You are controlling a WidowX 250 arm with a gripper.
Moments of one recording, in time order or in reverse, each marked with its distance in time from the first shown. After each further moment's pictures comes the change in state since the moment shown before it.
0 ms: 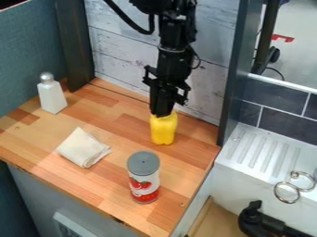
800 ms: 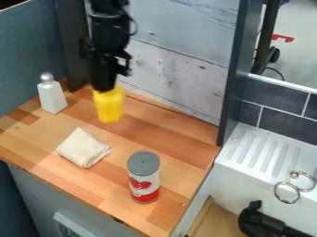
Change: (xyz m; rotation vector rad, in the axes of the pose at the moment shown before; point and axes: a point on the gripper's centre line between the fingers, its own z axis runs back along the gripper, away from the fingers) arm -0.086 0.062 0.036 0.008 -0.047 0.254
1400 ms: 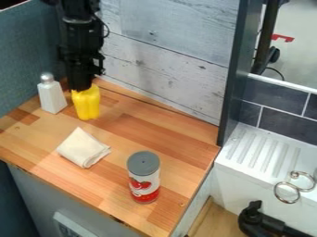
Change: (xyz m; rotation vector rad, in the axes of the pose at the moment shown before) arm 0.008 0.051 -0.023 -0.019 0.009 0.038
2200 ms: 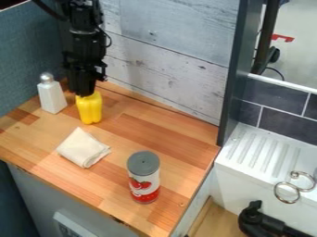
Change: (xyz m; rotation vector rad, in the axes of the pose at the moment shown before) arm 0.027 0.019 -0.024 -0.019 0.040 -0.001
